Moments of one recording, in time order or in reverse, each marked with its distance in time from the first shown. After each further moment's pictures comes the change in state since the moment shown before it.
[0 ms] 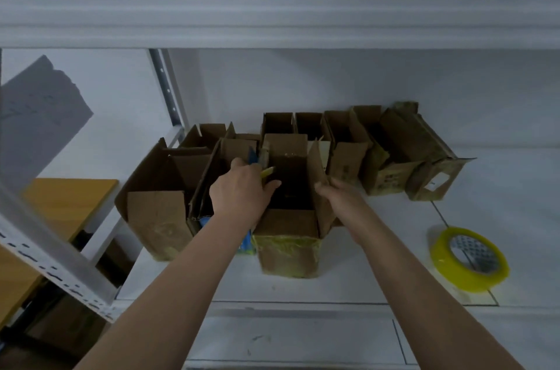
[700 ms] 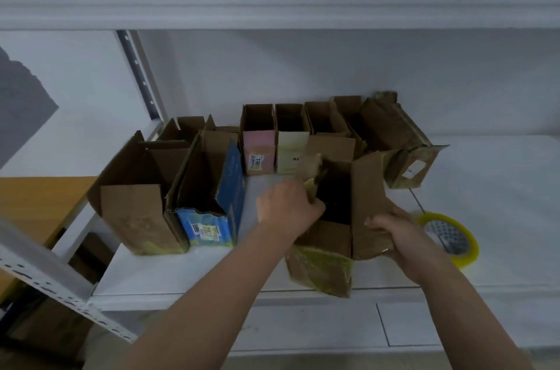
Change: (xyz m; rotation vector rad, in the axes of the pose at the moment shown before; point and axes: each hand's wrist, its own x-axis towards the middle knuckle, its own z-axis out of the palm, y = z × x) left_hand -0.032 0.095 0.034 -0.177 -0.168 0.116; right_hand -0.046 0.072 -0.089 0.326 0.114 0.074
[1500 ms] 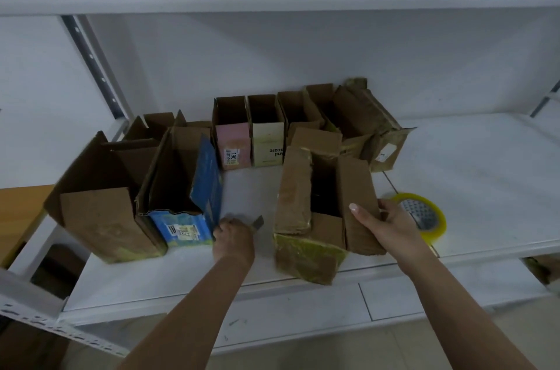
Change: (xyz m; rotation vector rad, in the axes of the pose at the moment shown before) left_hand -0.002 -0.088 0.107 0.289 -0.211 -0.287; right_hand 0.005 0.035 -0.024 -0.294 0.261 -0.126
